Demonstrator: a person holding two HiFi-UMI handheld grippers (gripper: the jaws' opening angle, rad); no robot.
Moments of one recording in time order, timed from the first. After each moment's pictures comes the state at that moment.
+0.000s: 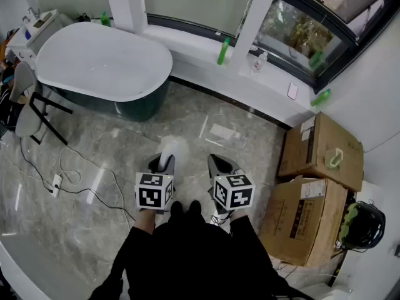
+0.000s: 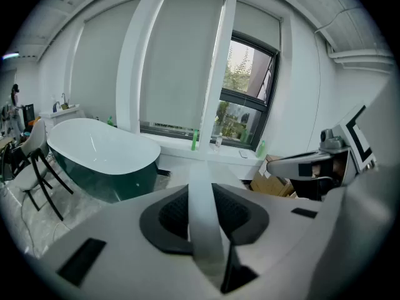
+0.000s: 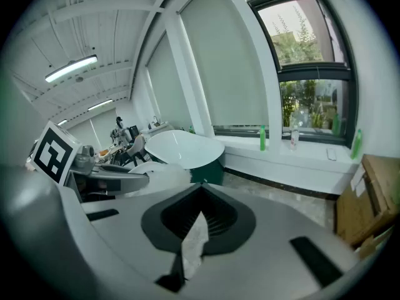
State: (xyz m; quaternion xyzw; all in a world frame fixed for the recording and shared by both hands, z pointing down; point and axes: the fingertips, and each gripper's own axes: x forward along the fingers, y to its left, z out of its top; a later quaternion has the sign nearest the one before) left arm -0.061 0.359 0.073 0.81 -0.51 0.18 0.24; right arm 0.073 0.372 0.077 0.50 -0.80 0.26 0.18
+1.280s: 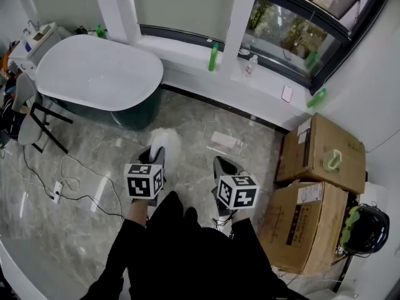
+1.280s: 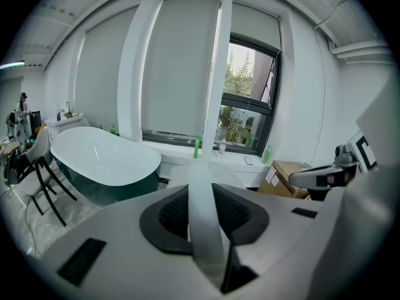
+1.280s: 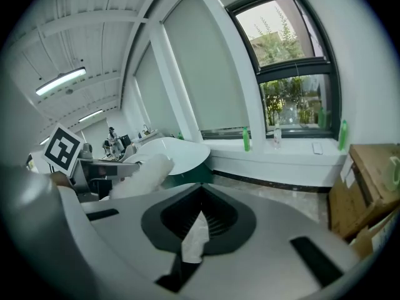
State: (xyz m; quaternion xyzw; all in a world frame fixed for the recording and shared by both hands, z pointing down) left arm -0.024 0.322 0.052 0.80 -0.54 0.17 0.21; right arm 0.164 0.365 0.071 0.54 -0.78 0.28 0.14
